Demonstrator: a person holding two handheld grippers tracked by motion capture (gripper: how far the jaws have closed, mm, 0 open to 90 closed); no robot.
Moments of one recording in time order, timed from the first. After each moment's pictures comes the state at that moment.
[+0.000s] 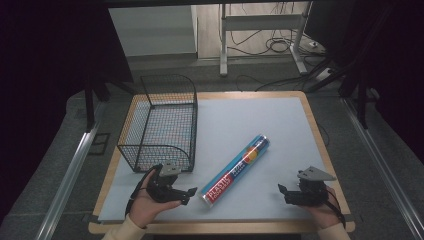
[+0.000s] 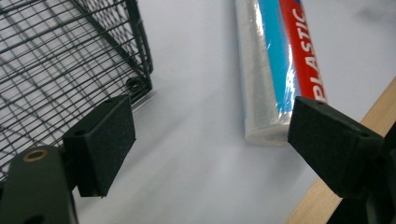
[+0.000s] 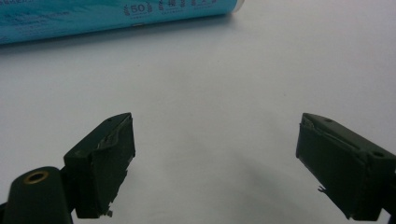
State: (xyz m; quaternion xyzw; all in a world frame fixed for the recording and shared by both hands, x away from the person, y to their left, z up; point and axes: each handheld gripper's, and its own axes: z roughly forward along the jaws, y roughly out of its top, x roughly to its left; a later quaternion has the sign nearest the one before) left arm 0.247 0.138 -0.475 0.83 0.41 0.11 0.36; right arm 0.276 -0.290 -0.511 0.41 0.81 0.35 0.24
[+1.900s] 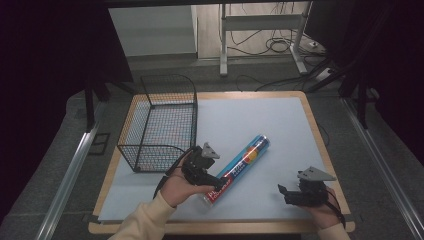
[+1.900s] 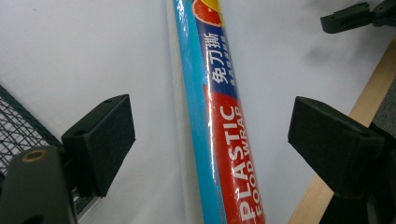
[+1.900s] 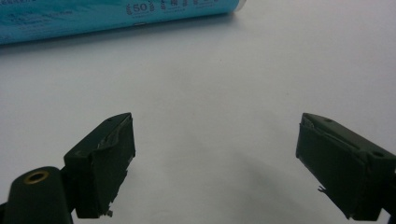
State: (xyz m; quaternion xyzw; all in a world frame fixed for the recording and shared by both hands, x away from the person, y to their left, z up) left arm 0.287 0.052 -0.434 0.87 0.34 0.09 0.33; right arm 0.275 -0.290 -0.512 0.41 0.81 0.35 0.23
